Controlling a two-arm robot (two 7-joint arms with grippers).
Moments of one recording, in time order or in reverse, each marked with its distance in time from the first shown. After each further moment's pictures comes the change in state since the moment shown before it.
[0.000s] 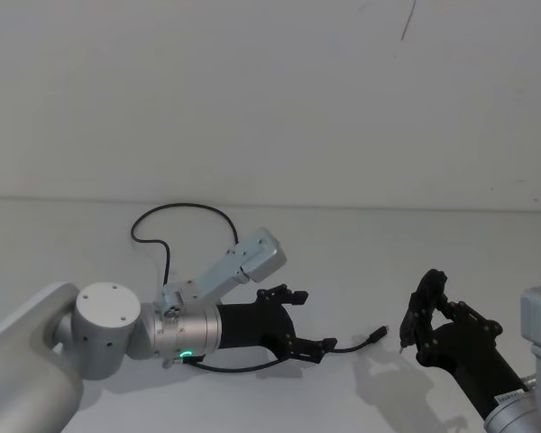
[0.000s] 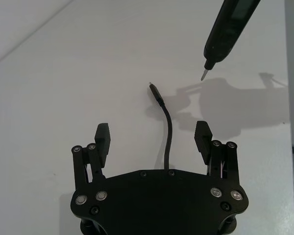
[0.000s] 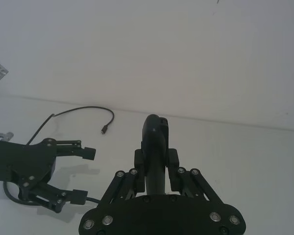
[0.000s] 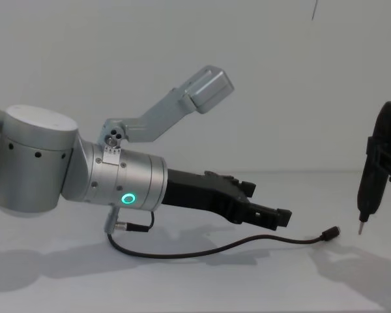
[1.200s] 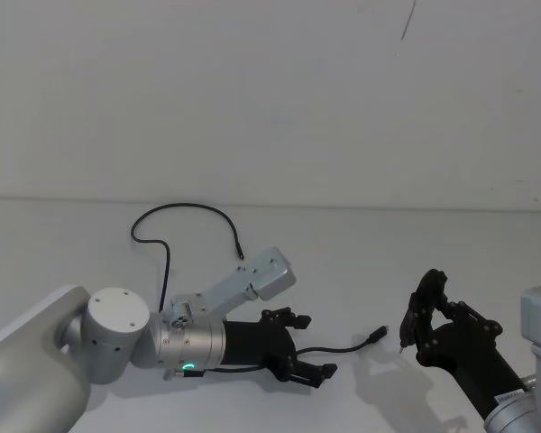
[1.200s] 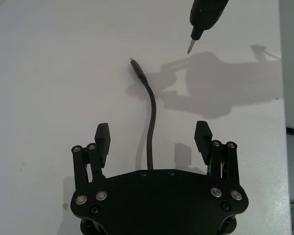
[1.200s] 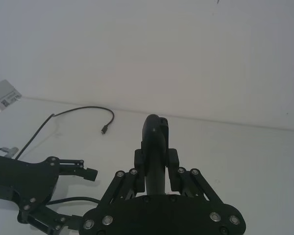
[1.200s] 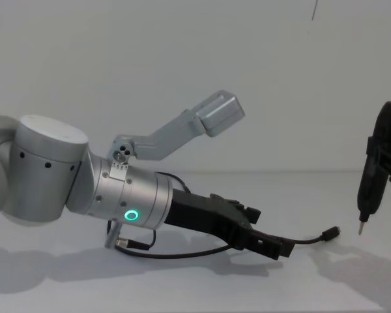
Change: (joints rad) left arm -0.029 -0.008 0.061 0.059 0.010 0.021 -0.042; right arm 0.000 0.000 0.000 0.000 0.000 0.000 0.000
